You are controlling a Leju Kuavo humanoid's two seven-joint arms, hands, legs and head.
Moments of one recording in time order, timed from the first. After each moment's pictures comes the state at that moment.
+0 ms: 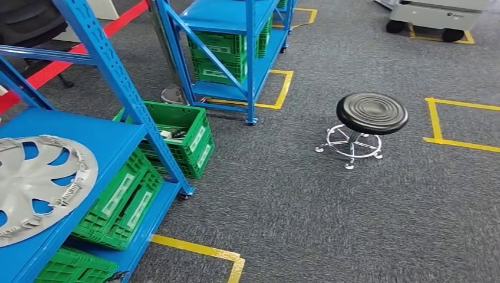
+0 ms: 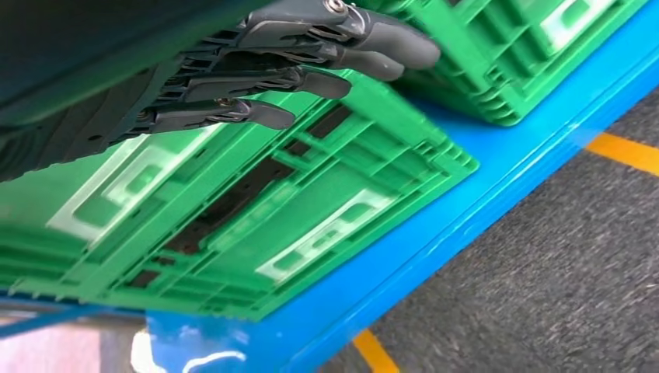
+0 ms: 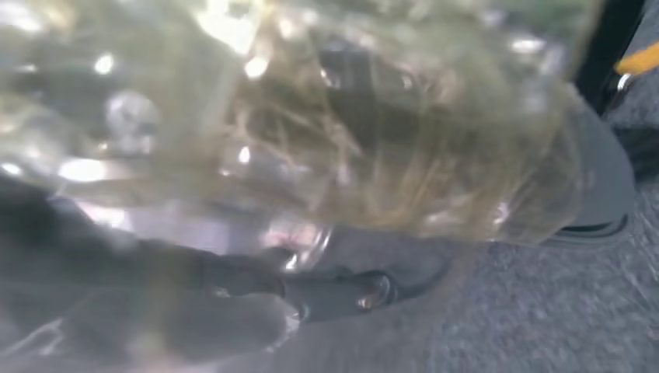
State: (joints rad) left arm 0.01 0.35 -1.19 -0.84 0.10 0.65 0.23; right arm 0.00 -0.05 -0.90 -0.01 0.34 -0.02 -0.06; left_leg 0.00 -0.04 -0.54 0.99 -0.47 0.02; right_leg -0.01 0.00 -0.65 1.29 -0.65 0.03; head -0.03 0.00
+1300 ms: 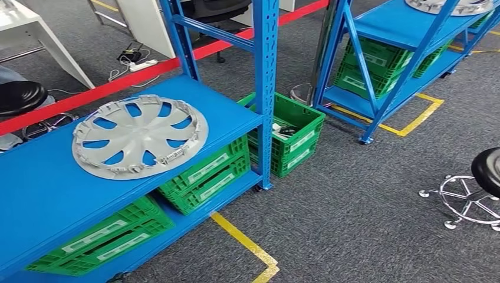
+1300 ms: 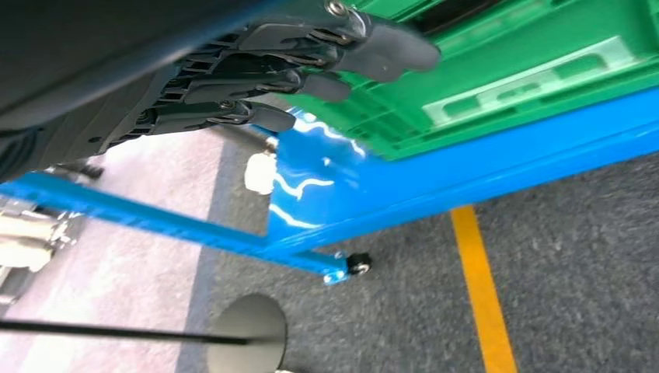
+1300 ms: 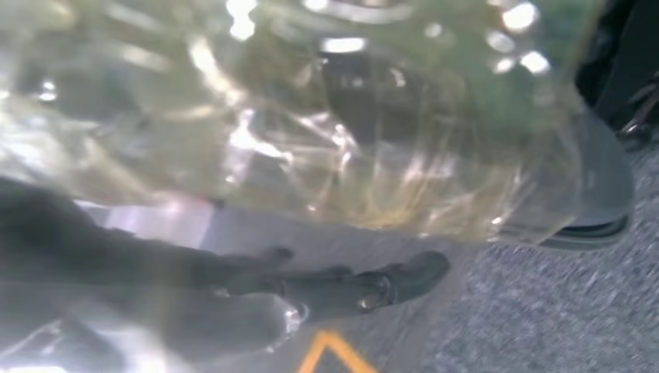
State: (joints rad) left arm 0.00 0.31 -1.20 -0.78 0.16 0.64 0.19; right arm 0.00 -0.05 -0.71 -0.01 0.43 -0.10 -0.08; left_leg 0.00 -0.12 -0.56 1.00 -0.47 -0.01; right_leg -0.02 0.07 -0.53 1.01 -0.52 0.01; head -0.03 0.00
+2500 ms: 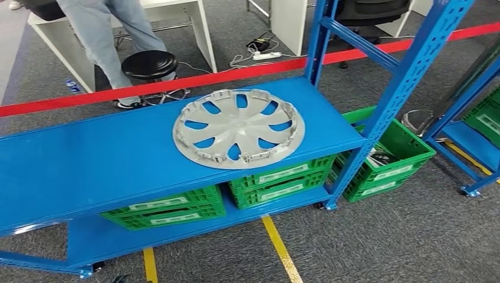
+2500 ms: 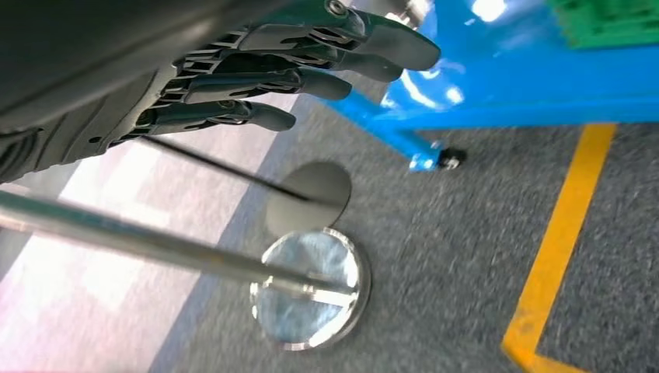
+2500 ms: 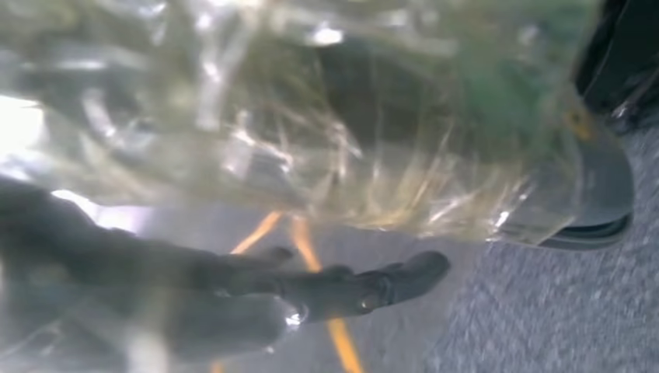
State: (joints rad) left arm 0.00 0.30 -1.21 -0.77 0.26 0.63 0.13; right arm 0.00 -0.05 -0.68 -0.01 0.43 -0.10 -0.08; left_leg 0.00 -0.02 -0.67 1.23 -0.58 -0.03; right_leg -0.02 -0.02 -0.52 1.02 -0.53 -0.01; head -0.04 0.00
